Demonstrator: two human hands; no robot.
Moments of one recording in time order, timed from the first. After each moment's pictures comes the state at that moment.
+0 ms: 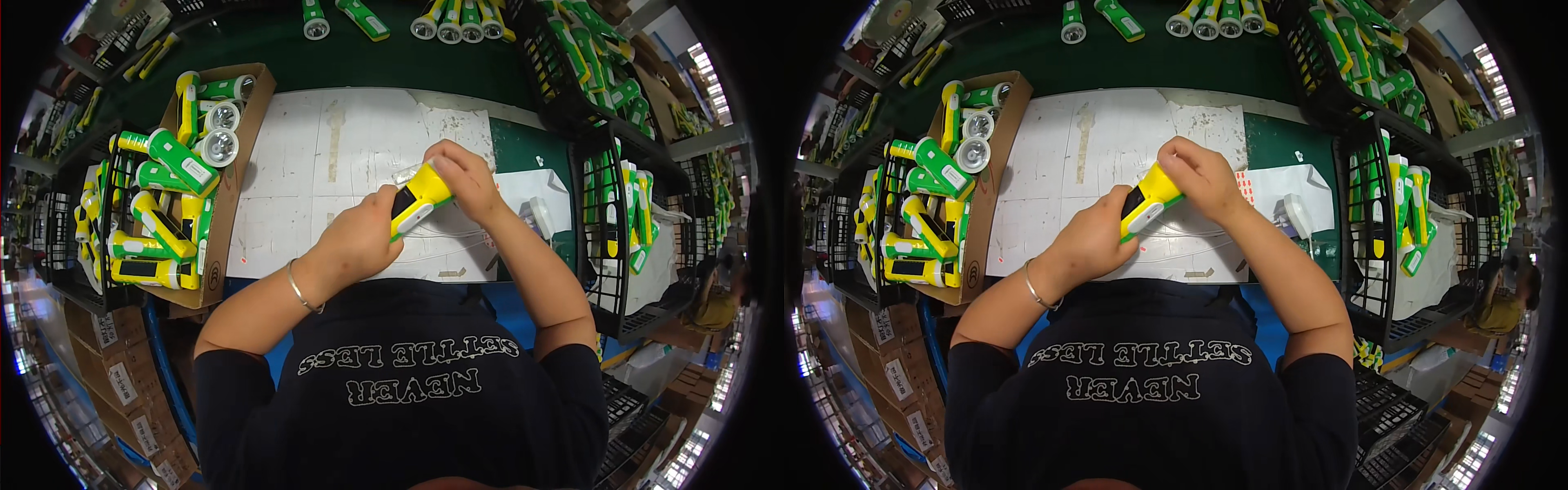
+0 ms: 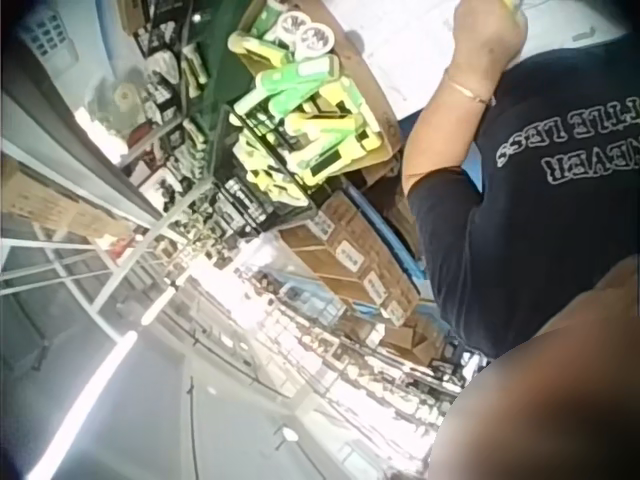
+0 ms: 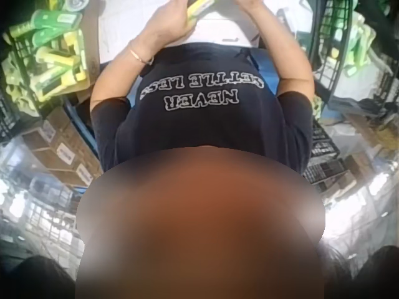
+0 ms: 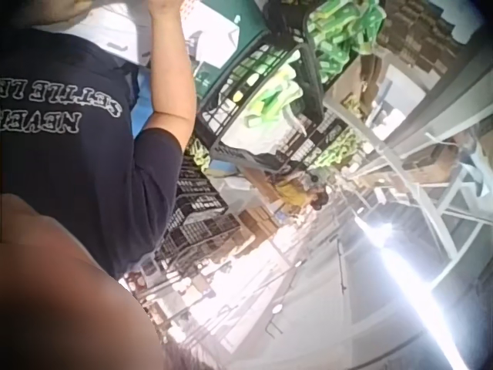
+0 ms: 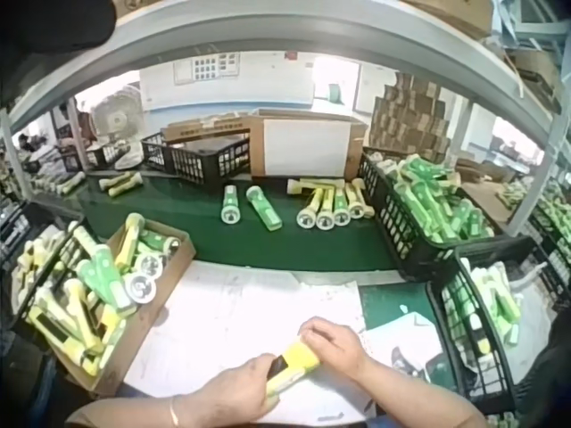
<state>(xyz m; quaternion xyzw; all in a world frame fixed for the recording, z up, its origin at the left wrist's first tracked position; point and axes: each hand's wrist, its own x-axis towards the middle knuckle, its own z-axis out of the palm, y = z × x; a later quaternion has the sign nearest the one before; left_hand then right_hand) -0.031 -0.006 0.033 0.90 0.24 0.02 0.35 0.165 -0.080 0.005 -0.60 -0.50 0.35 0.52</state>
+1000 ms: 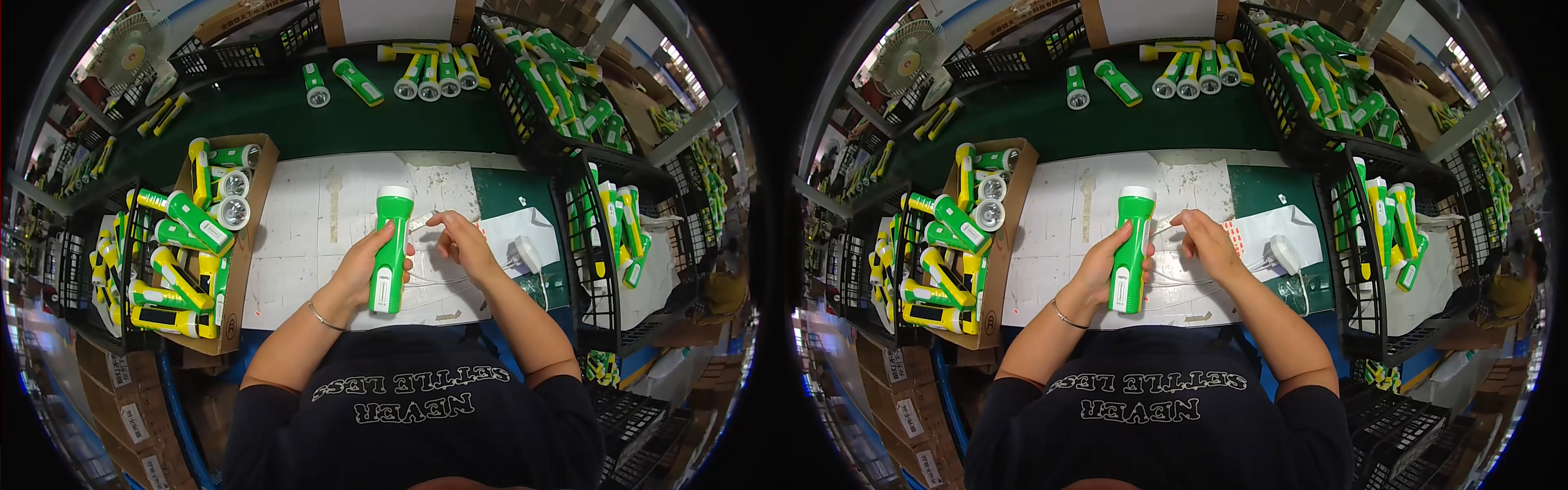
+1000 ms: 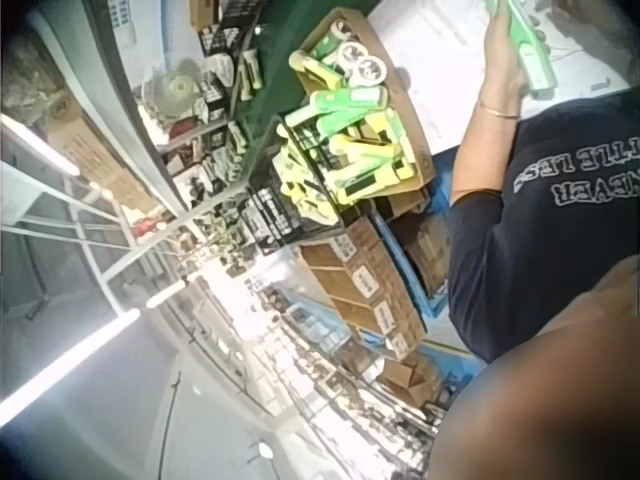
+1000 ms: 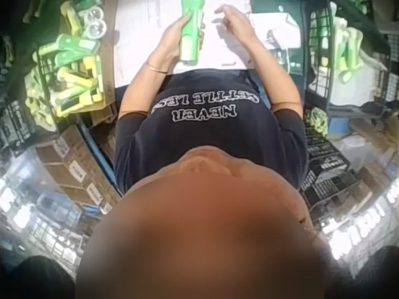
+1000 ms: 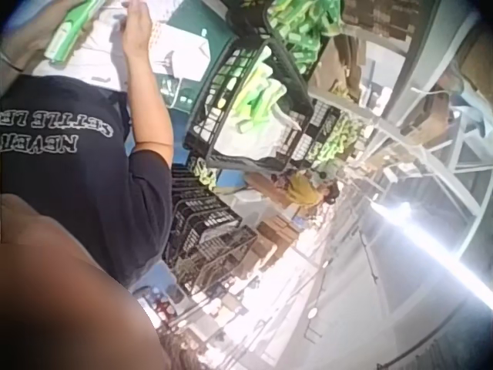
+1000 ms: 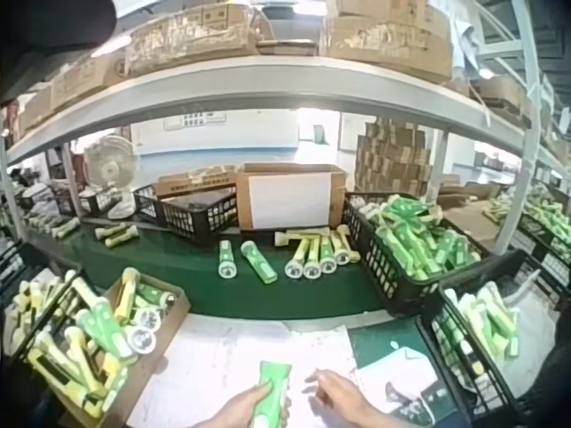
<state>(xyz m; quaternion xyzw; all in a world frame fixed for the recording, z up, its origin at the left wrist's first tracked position) -0.005 0.005 0.005 0.28 0.24 0.06 0.93 0.158 -0.116 0.011 -0.63 -0.33 0.44 0.55</state>
